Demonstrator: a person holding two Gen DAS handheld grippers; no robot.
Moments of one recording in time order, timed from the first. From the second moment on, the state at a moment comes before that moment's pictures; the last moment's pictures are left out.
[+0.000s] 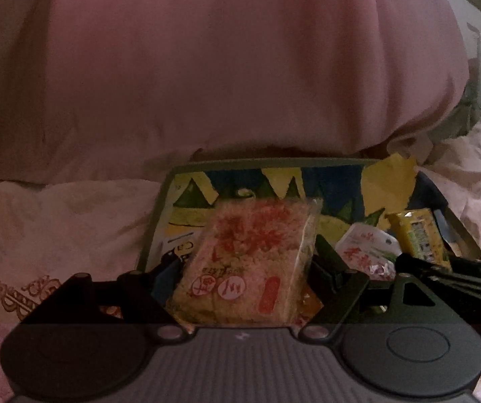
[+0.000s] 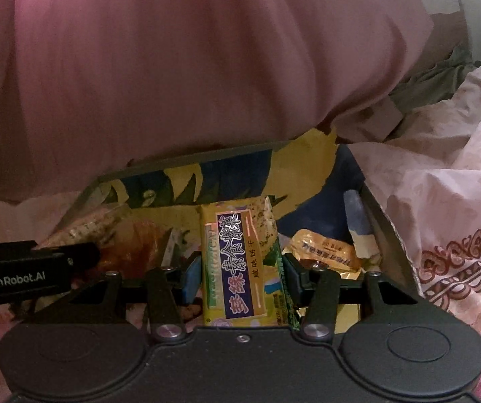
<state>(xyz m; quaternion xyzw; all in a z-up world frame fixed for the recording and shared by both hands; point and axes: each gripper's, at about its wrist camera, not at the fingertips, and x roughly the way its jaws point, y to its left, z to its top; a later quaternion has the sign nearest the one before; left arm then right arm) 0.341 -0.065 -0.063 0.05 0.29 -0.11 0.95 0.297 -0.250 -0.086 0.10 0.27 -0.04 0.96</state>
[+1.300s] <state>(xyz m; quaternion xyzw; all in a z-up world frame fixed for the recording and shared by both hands) 0.272 -0.005 0.013 -0.05 0.24 -0.05 0.97 0.201 -0.255 -0.001 0.12 0.14 -0.01 0.98</state>
